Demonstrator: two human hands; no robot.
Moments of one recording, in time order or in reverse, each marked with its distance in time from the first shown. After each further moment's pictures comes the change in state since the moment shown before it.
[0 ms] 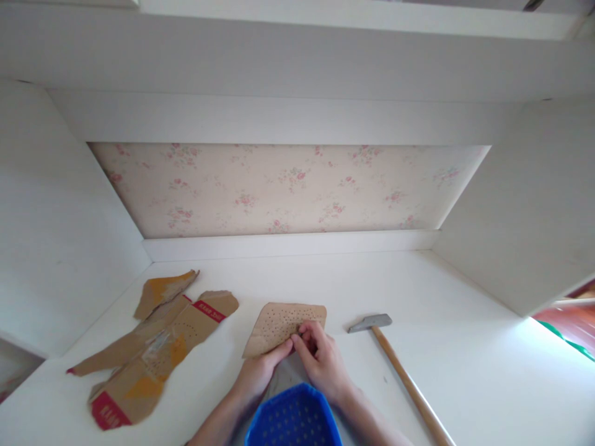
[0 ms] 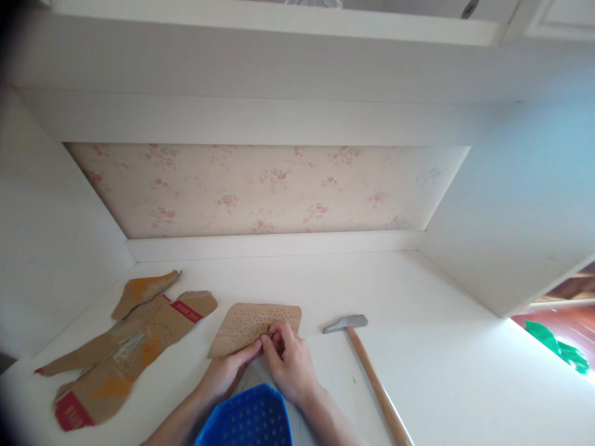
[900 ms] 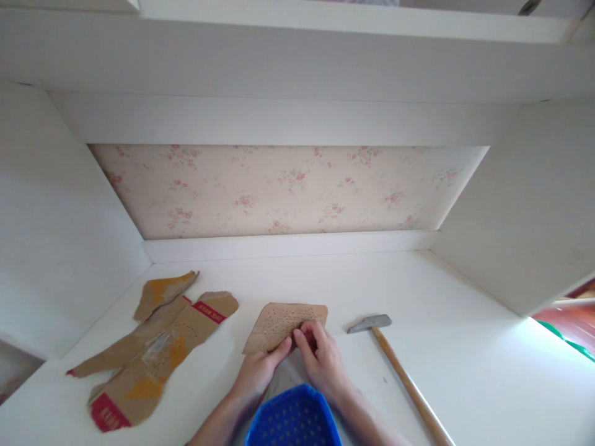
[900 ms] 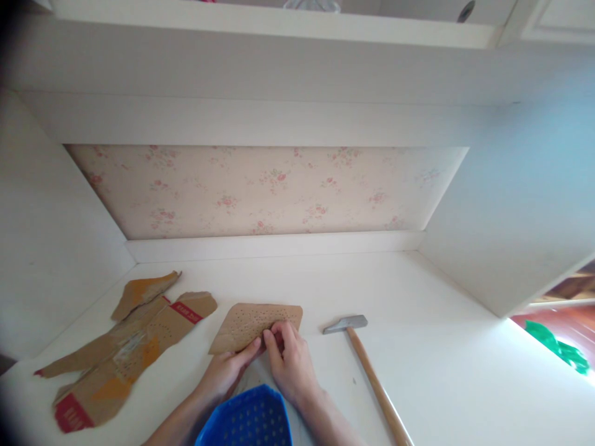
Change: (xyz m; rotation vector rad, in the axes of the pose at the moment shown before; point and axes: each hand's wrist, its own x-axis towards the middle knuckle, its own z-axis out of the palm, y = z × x) left_hand -0.002 0.006 0.001 0.108 -0.013 0.016; right_hand 0.002 0.003 0.004 -0.050 0.093 -0.032
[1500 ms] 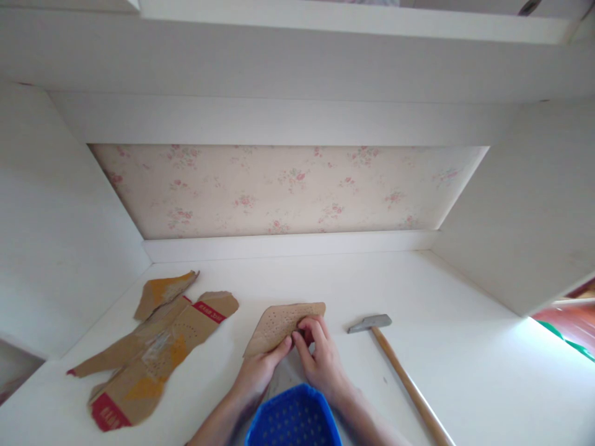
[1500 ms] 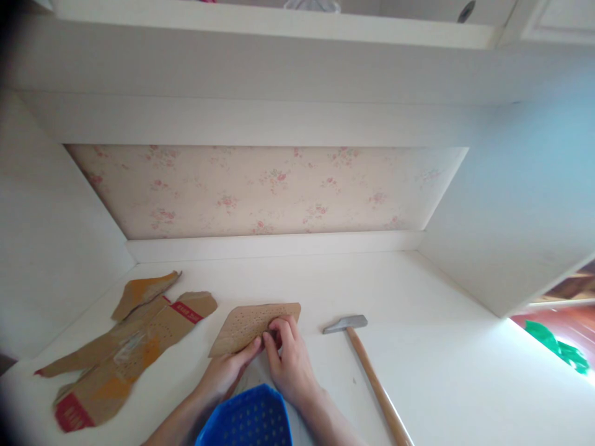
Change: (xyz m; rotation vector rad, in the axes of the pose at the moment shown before) left_hand -0.001 0.002 0.000 0.079 0.051 0.026; right_hand 0.000 0.002 0.003 0.083 -0.002 -0.124
